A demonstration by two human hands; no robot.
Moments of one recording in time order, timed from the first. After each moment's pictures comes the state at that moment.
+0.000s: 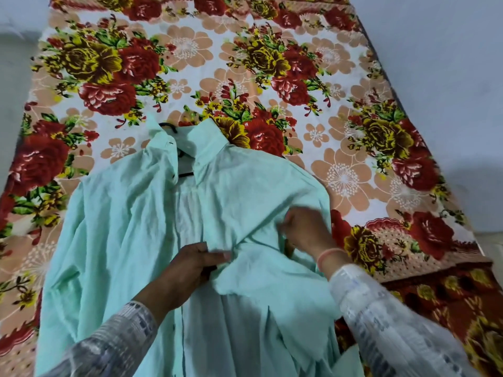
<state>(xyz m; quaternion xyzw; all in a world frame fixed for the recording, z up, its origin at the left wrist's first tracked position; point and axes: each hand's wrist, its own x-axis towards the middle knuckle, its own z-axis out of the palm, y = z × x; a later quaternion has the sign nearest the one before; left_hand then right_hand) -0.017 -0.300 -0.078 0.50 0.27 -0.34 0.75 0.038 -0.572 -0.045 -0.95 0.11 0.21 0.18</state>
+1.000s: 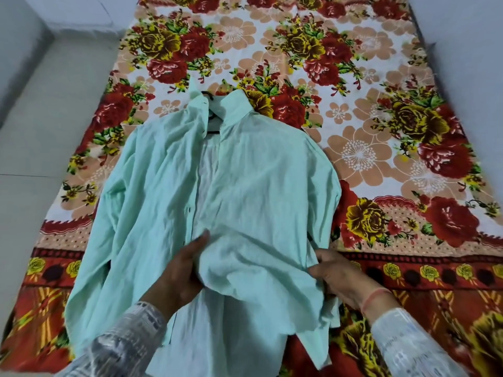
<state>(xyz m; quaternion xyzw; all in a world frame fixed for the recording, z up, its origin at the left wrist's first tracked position) -0.189 -0.331 -0.044 0.38 0.35 -0.28 0.81 -0.145 -0.660 -0.042 -0.70 0.21 0.42 0.53</state>
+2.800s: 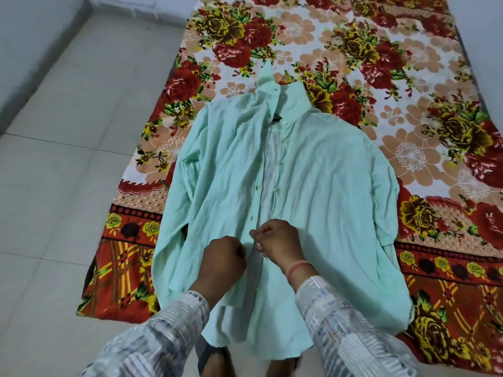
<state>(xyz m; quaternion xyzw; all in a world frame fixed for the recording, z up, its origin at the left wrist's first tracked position) -0.267 -0.246 -0.062 0.91 0.19 -0.23 0.30 -0.202 -0.384 -0.049 -0.86 0.12 0.28 0.41</state>
